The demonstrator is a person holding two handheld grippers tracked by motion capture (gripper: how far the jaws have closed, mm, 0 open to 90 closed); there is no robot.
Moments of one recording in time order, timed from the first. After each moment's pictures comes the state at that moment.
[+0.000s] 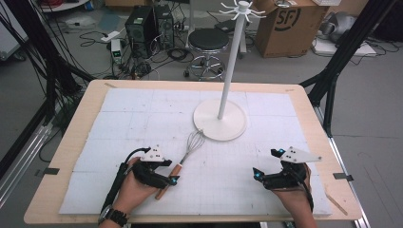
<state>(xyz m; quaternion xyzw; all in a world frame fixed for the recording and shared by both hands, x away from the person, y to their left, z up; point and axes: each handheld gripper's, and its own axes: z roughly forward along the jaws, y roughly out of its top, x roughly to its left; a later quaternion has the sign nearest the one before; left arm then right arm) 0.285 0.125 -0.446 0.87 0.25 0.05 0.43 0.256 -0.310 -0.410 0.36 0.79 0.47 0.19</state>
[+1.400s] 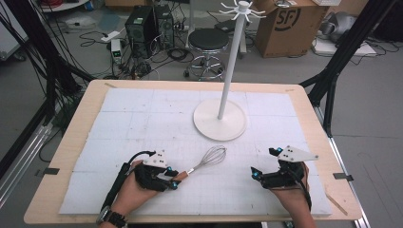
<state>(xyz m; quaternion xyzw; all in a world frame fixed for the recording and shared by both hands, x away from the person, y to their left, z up) 0.276 0.118 -0.438 0.89 0.19 0.01 0.42 0.259 -0.305 -0.409 0.35 0.79 0.46 0.19</state>
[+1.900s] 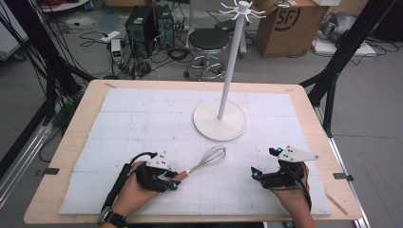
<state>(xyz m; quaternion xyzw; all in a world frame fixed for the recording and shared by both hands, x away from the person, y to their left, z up) 0.273 0.112 -0.441 0.90 0.19 0.02 0.39 0.259 -0.305 -0.409 0.35 0.79 0.46 0.20</state>
